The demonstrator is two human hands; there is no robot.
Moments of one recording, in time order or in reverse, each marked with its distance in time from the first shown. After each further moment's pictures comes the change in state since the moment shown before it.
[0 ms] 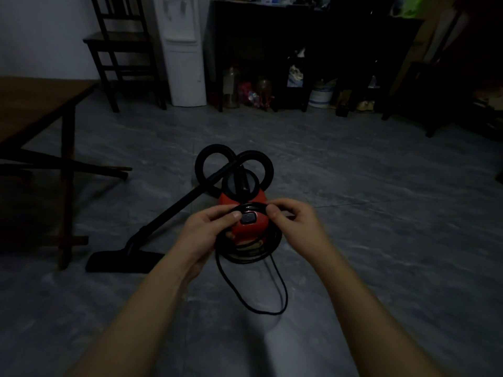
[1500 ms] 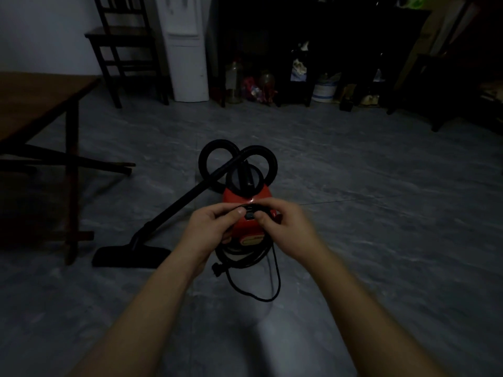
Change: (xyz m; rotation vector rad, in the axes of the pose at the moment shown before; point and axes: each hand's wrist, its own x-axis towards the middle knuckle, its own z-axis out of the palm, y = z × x) left_hand -0.002 -0.005 -0.003 0.140 0.037 0.061; right_hand -0.003 0.001 0.024 -0.199 -0.107 -0.043
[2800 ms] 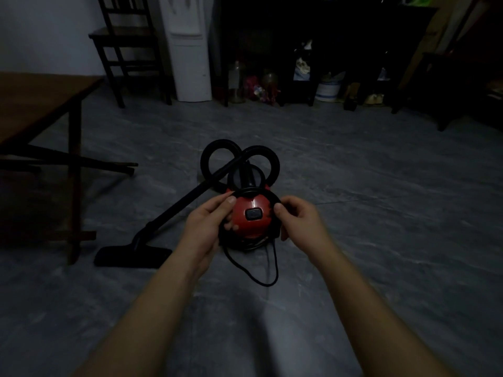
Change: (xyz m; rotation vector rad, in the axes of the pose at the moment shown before) left_hand 0.011 -0.003 0.003 -0.316 0.076 -0.018; right_hand 0.004 0.005 -0.015 0.288 0.106 0.193
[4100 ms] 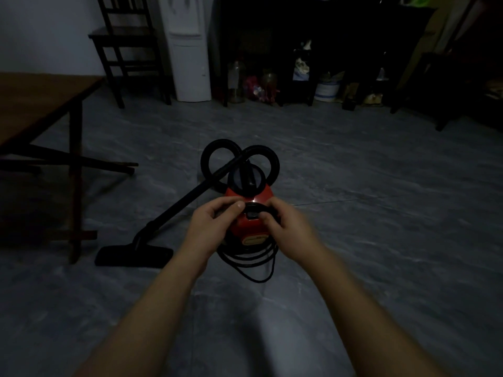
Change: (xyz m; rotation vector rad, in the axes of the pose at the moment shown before) left_hand -0.014 0.007 0.000 0.361 0.014 0.110; right_hand 0.000 0.015 0.014 -0.441 -0.091 -0.220
